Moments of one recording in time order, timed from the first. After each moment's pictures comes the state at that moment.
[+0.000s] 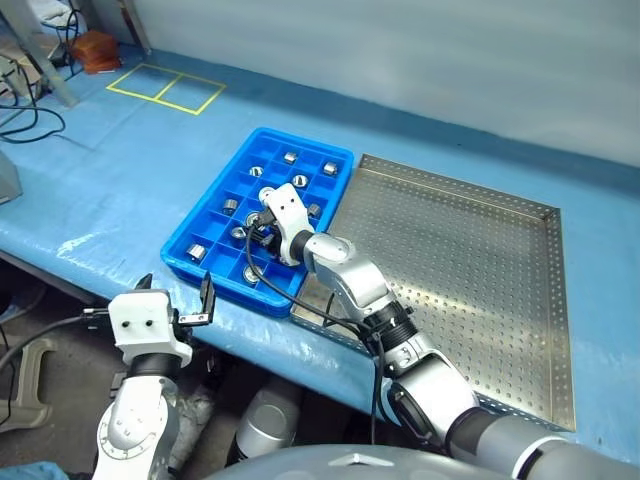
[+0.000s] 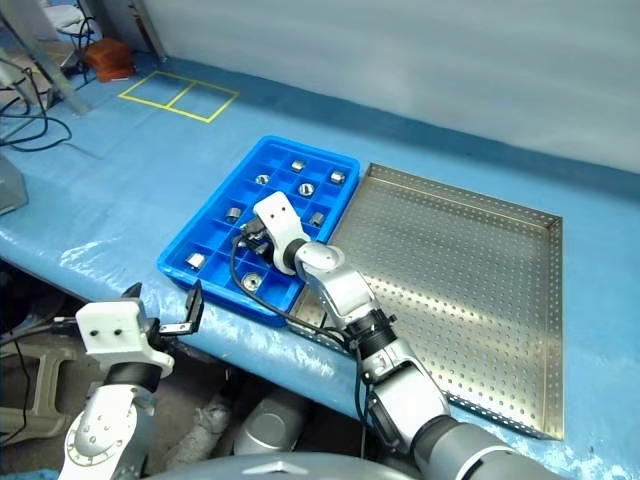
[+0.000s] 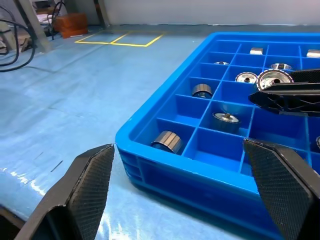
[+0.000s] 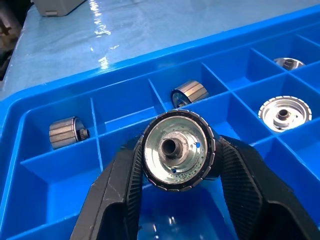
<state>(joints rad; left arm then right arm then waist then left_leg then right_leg) 0.52 0.08 0.03 -0.87 -0.04 0.41 -0.01 -0.65 0.14 0.30 0.36 0.08 0.44 0.33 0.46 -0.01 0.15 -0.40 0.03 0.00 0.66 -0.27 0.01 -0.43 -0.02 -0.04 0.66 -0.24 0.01</state>
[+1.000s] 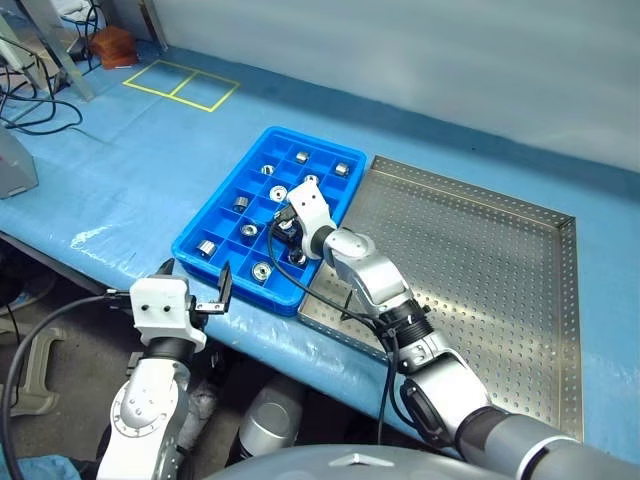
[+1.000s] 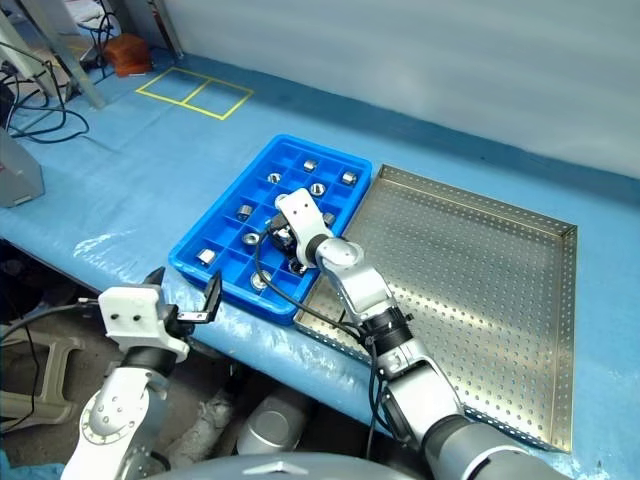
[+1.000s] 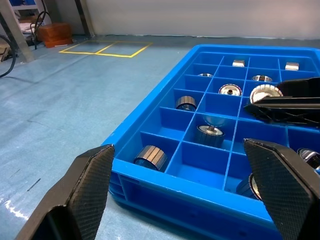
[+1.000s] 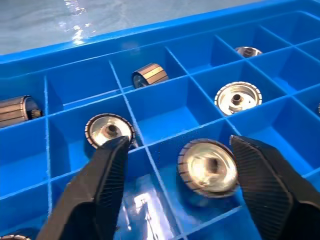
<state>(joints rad) 0.42 0.09 0.01 -0.82 -0.04 0.42 -0.07 -0.61 0.07 0.29 0.29 0.03 0.47 0.33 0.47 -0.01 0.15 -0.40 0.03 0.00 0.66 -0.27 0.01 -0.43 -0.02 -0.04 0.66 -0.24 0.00</state>
